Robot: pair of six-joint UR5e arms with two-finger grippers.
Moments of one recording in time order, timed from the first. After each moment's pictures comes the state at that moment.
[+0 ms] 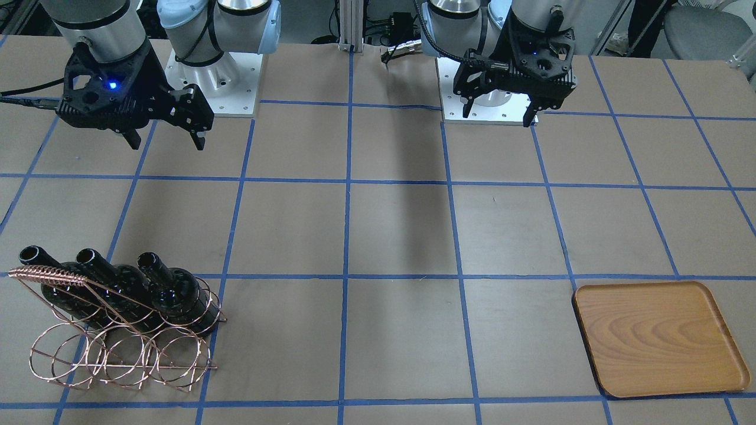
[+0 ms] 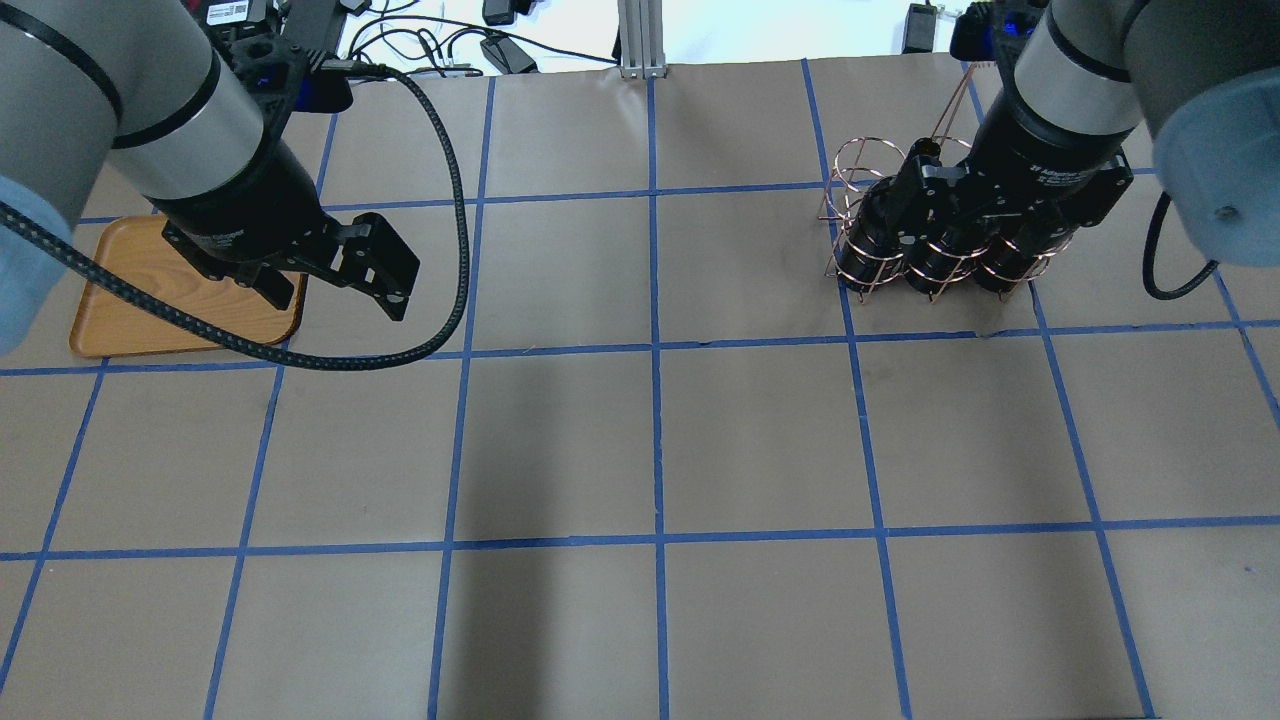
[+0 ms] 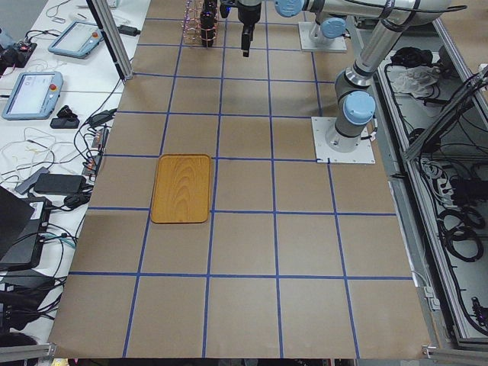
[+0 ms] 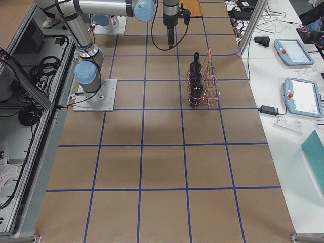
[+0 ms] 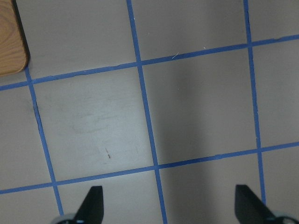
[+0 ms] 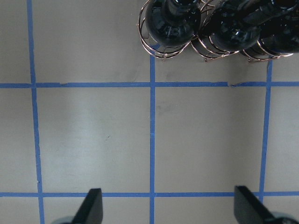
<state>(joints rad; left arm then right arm) -1.61 -1.44 -1.66 -1.61 1.56 0.11 1.53 -1.64 1.67 -1.64 -1.56 -0.04</state>
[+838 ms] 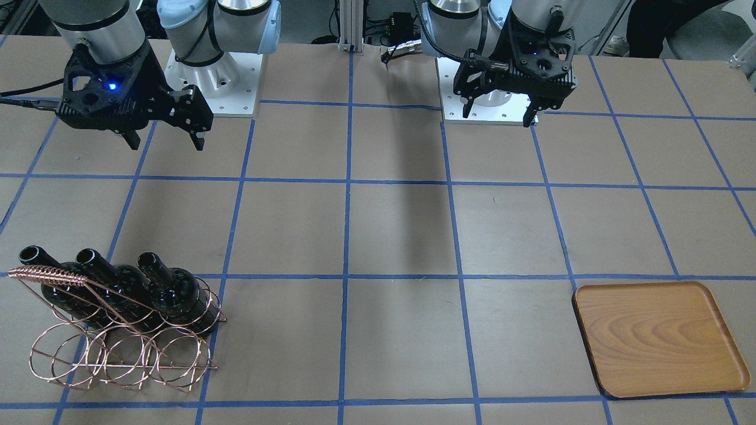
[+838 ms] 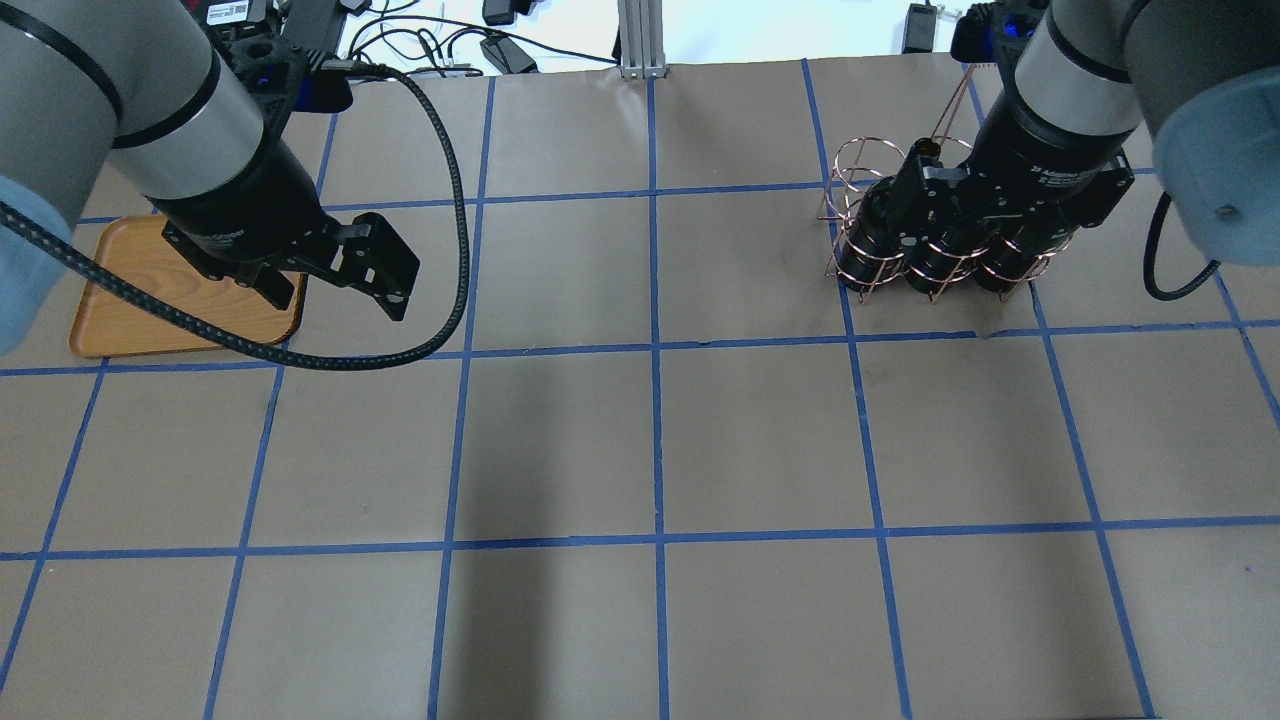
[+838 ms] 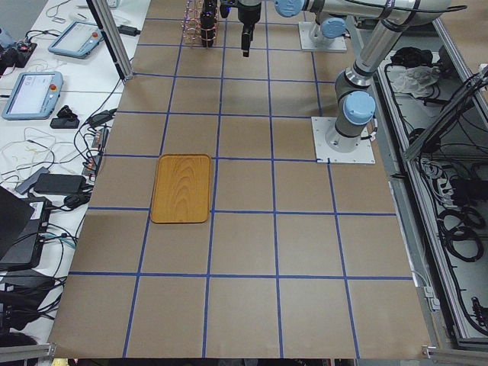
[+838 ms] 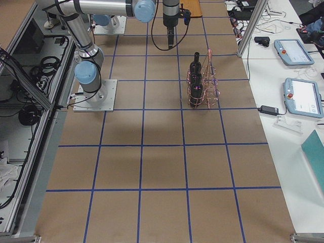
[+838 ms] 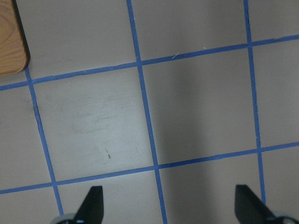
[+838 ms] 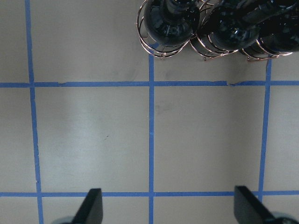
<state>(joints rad) -1.61 -1.44 -1.66 -1.61 1.56 0.11 1.53 -1.64 1.67 -1.63 -1.57 -0.04</state>
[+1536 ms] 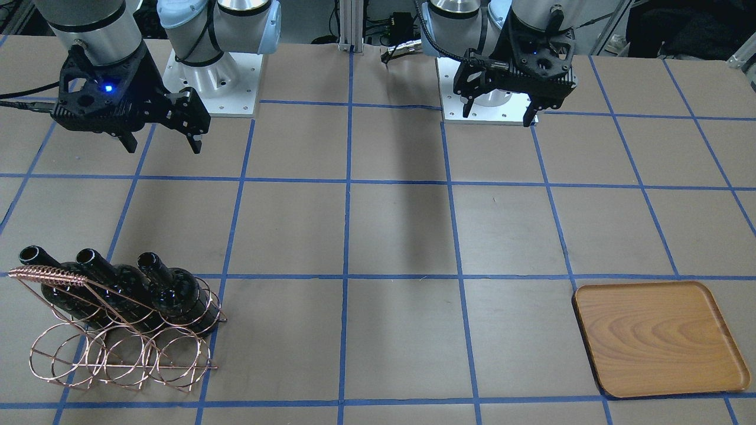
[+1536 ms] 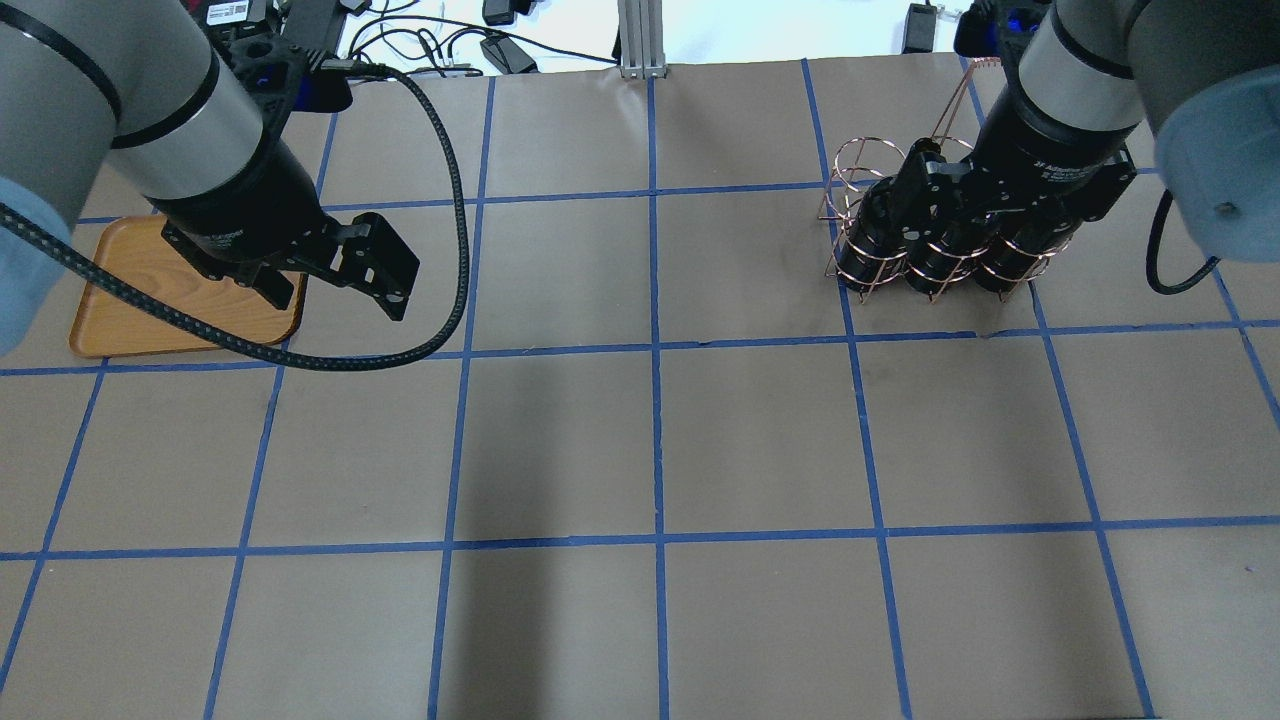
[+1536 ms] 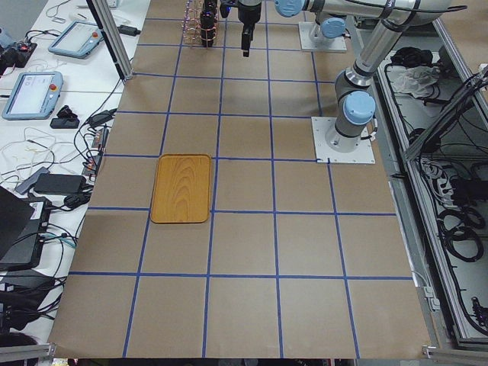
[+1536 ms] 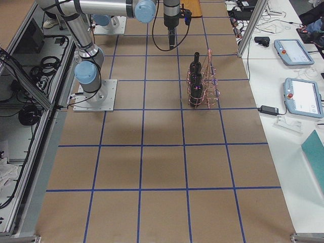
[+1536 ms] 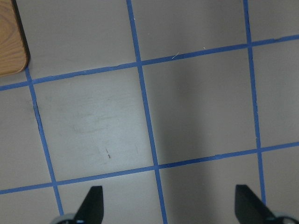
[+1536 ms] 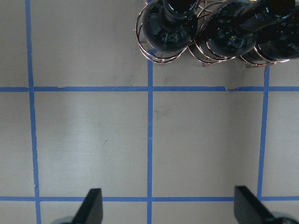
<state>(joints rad) -1.61 -1.44 -1.66 -1.61 1.56 0.12 1.53 -1.64 1.67 -1.65 -1.57 -0.05</state>
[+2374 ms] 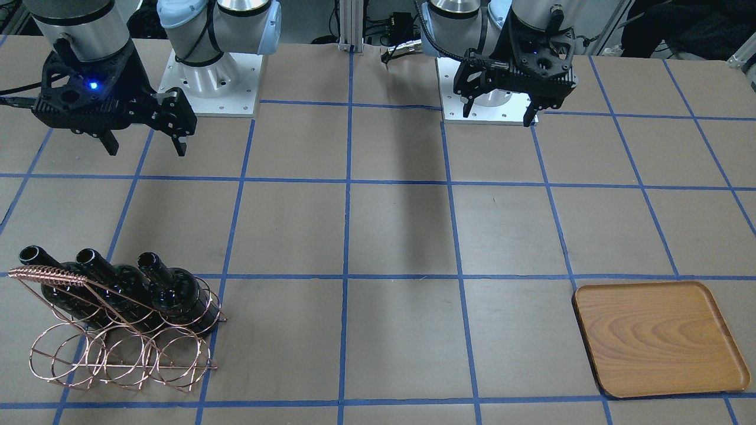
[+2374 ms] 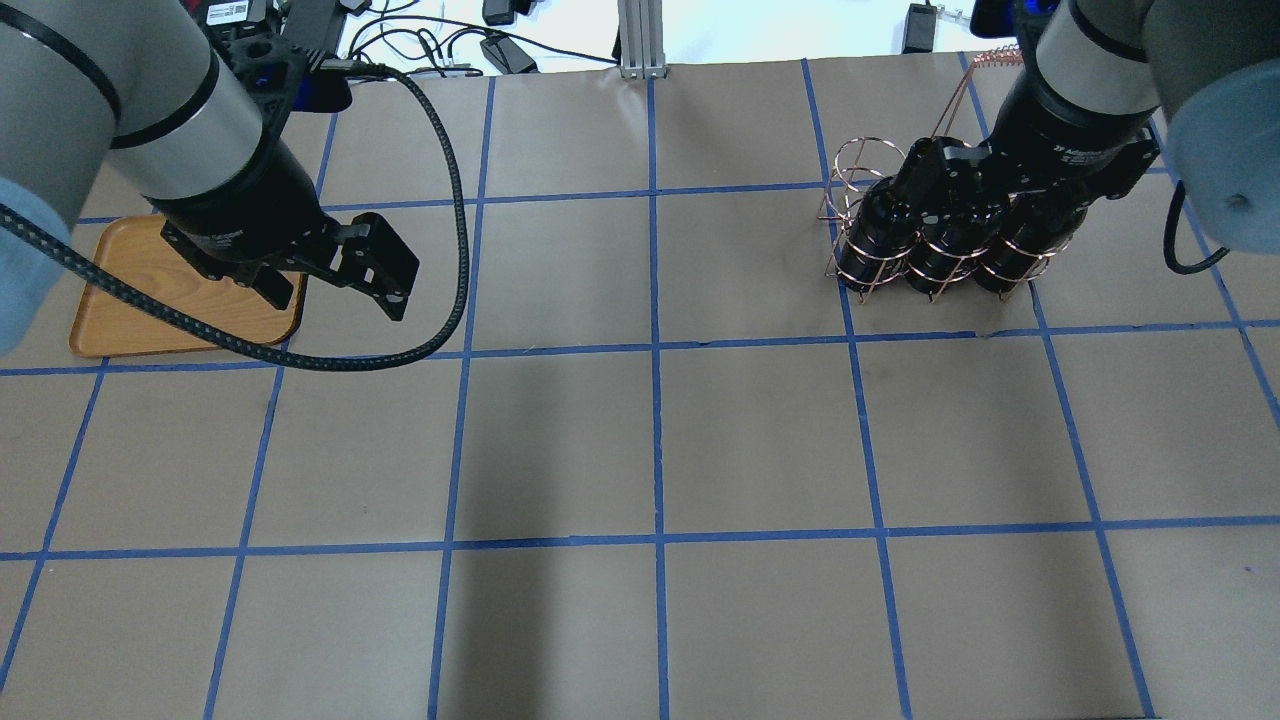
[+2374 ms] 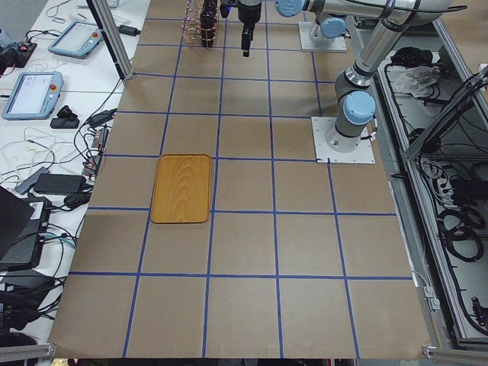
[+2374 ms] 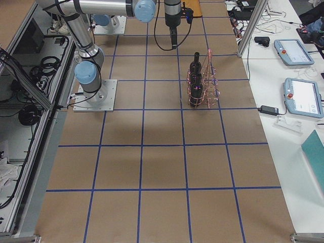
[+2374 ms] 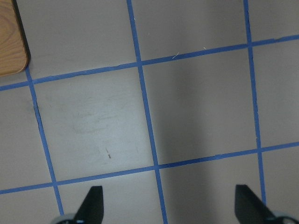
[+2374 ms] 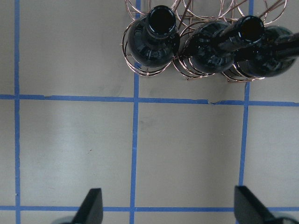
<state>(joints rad) -1.61 -1.44 -1.66 -1.61 1.56 0.12 1.50 -1.63 1.66 -1.69 -1.61 -0.13</state>
